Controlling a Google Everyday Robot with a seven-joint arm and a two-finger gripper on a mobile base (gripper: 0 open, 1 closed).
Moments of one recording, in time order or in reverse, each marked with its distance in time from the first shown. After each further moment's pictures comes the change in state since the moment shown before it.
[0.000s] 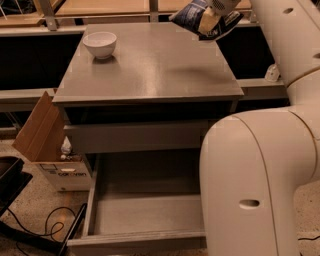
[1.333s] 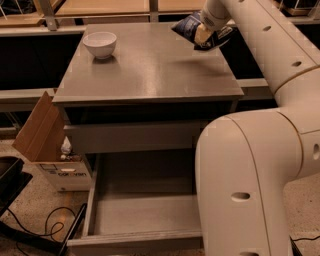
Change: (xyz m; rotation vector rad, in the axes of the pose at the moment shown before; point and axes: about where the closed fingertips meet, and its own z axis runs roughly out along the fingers) arm 0.011 0.000 0.064 0.046 0.027 0.111
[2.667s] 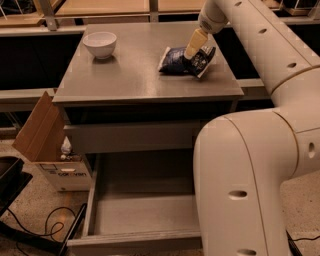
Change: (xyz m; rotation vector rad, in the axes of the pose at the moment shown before) arm 0.001 0.007 0.010 -0.013 0.009 -0.004
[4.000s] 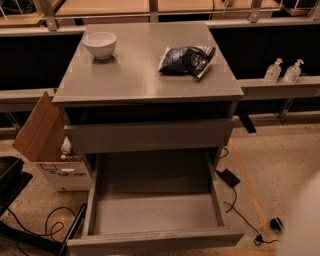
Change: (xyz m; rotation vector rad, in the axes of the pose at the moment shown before) arm 0.026 -0.104 -0.227 0.422 -0.070 0.267
